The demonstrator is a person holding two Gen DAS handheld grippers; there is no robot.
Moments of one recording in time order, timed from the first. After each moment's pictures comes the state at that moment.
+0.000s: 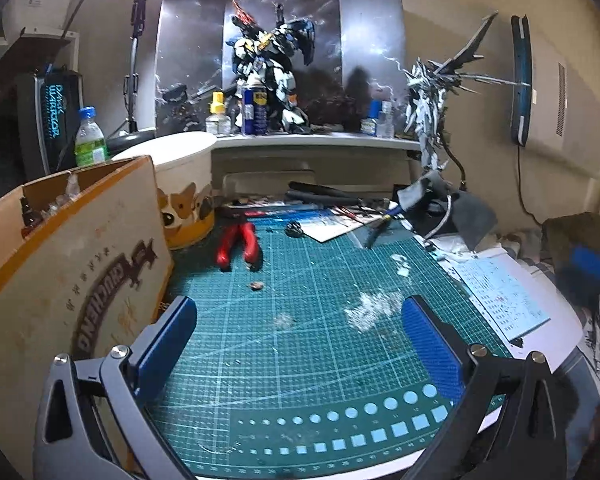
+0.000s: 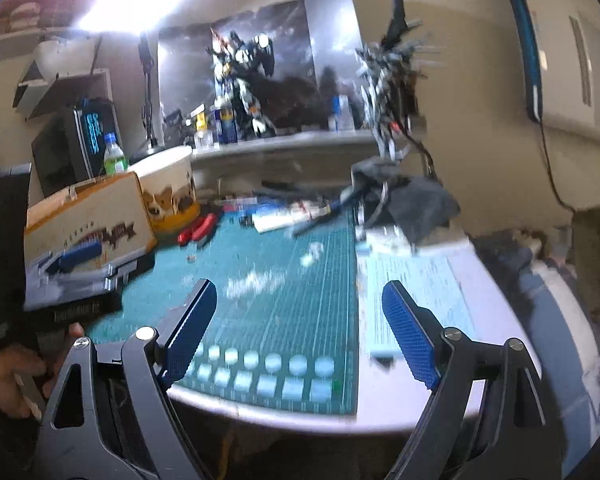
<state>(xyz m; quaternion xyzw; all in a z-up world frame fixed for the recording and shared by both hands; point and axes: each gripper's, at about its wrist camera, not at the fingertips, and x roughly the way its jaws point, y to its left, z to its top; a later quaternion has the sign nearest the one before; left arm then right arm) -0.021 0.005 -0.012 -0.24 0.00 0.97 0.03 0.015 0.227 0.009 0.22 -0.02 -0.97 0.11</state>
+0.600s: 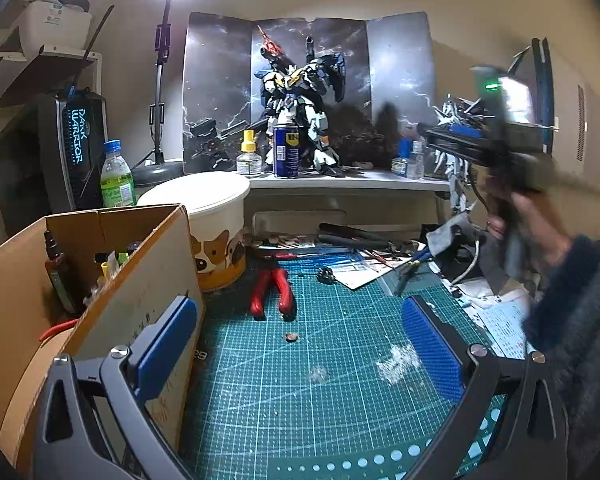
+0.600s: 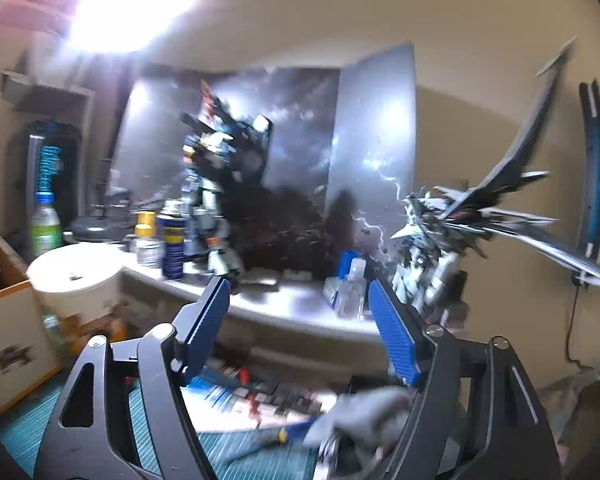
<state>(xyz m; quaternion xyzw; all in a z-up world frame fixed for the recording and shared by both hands) -0.039 -0.010 0.020 -0.21 0.00 0.98 -0.02 -0.244 0.192 0.086 0.09 0.08 -0.99 0.10</state>
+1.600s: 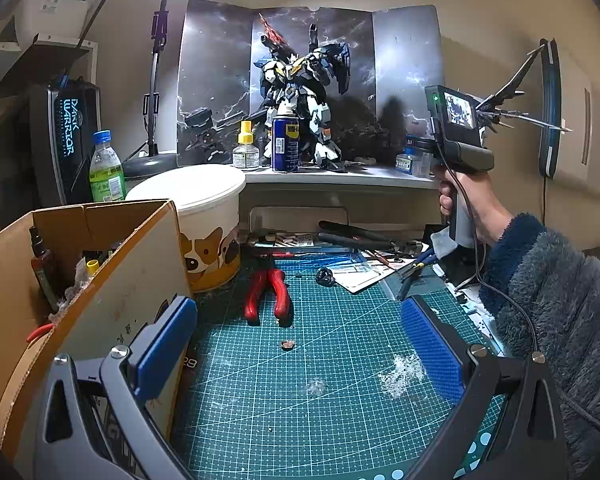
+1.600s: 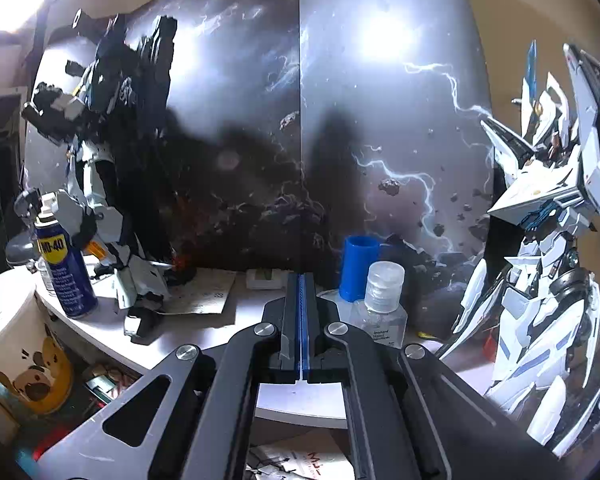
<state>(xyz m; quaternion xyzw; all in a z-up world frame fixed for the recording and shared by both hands) -0.060 -0.012 0.015 -0.21 -0.01 0.98 -0.01 -0.400 0.201 0.053 0.17 0.02 -0.98 0.11</state>
